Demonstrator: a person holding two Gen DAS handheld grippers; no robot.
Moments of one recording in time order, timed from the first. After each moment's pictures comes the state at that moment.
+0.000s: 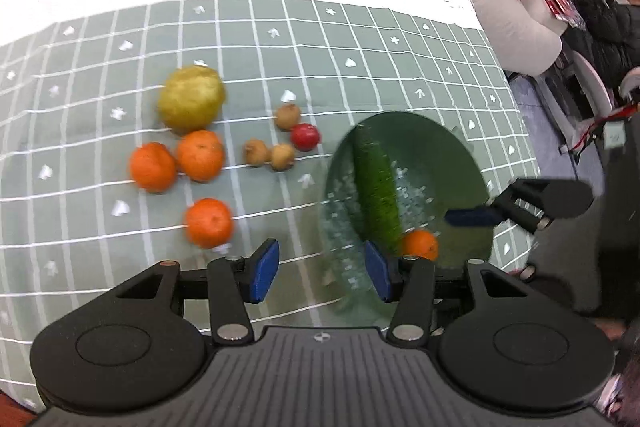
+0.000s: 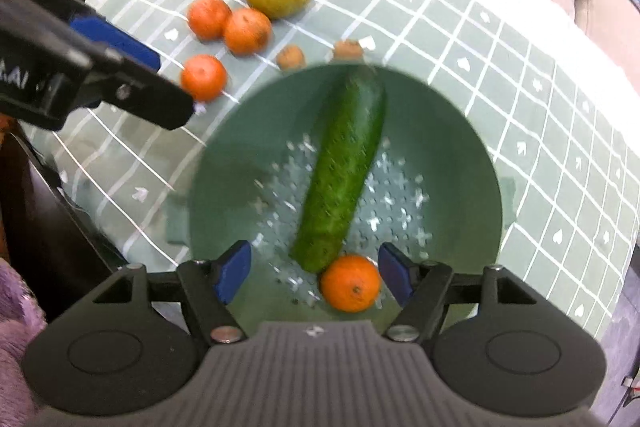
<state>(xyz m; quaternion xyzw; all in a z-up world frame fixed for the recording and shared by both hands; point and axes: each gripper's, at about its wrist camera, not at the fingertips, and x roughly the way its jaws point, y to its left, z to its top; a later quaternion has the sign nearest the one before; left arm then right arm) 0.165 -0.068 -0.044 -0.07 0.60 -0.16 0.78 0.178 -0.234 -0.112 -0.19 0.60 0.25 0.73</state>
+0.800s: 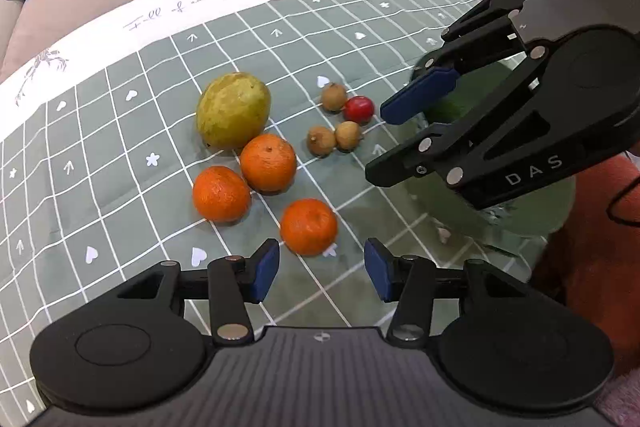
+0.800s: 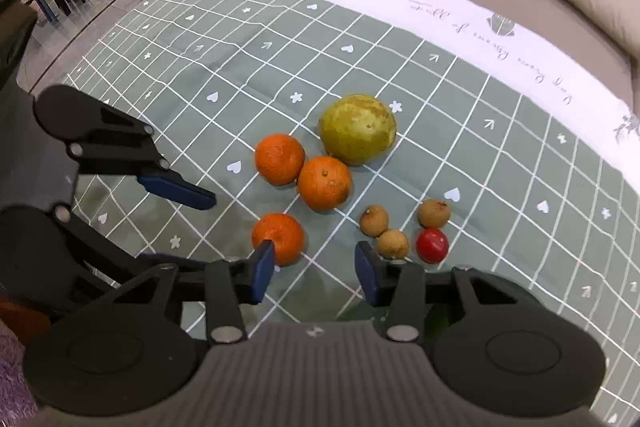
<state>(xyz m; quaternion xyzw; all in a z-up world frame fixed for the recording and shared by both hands) 0.162 -0.026 -0.097 0.09 0.54 -0.24 0.80 0.233 -0.148 -0.094 -0.13 0.55 0.32 0.76</state>
